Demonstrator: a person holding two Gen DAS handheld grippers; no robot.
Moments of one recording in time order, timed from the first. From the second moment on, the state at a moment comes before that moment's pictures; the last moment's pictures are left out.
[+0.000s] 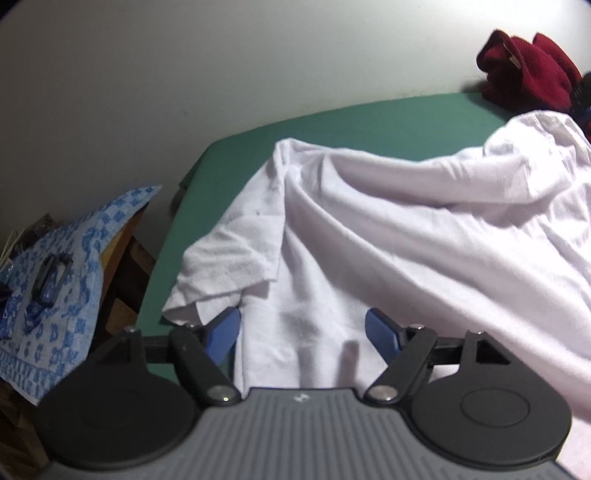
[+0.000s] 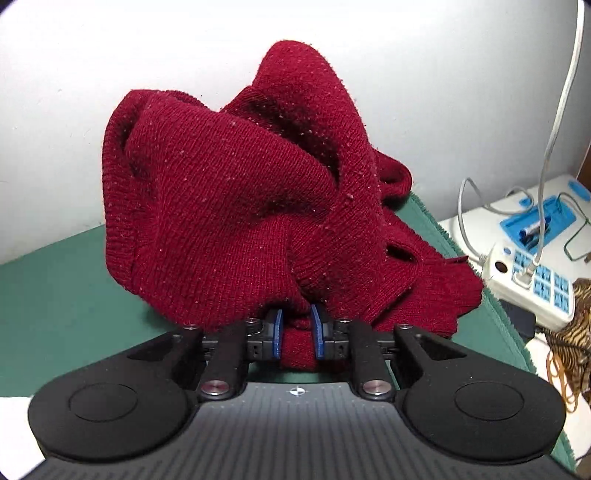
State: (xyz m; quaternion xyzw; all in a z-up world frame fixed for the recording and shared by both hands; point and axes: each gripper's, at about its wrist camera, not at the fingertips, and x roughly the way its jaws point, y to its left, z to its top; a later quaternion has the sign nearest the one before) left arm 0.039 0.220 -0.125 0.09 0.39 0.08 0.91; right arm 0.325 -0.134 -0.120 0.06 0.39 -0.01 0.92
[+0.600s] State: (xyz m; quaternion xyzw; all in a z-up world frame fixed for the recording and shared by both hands) left arm 0.115 0.256 -0.132 0.08 0.41 0.12 0.90; right arm 0.208 -0.130 -0.069 0.05 0.32 0.06 0.94
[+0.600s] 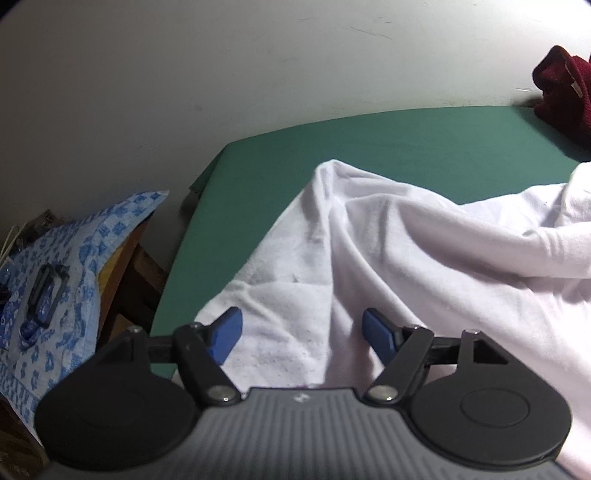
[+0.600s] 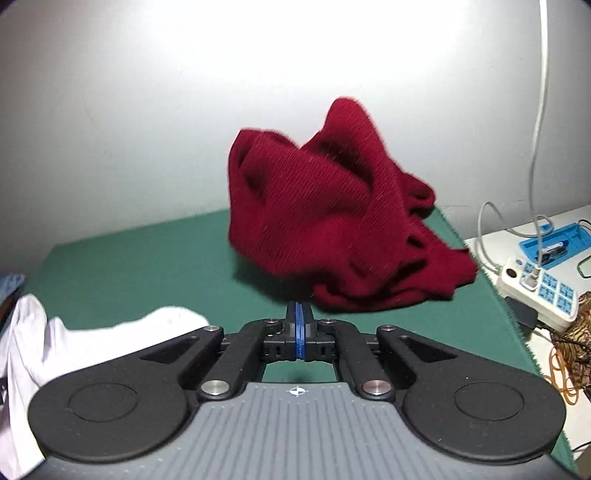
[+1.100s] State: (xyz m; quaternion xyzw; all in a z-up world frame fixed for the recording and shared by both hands) left arm 0.120 0.273 -0.145 0.10 0.41 0.15 0.89; right arm 0.205 -0.060 -0.138 0.04 0.40 0.11 0.91
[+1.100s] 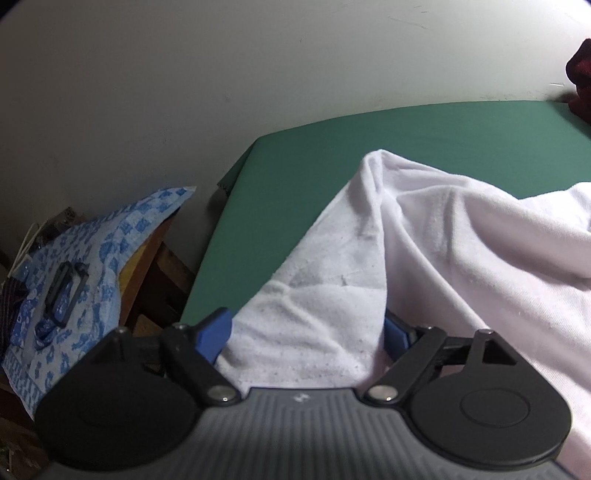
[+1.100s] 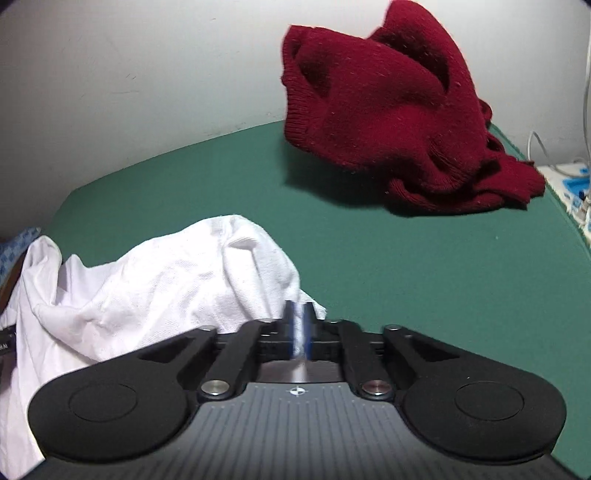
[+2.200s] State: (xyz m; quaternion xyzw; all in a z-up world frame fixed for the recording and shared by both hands) left arm 0.126 0.288 -0.147 0.09 0.41 0.14 0.90; right arm 0.190 -0.113 -0.068 0.00 0.28 0.01 0.96
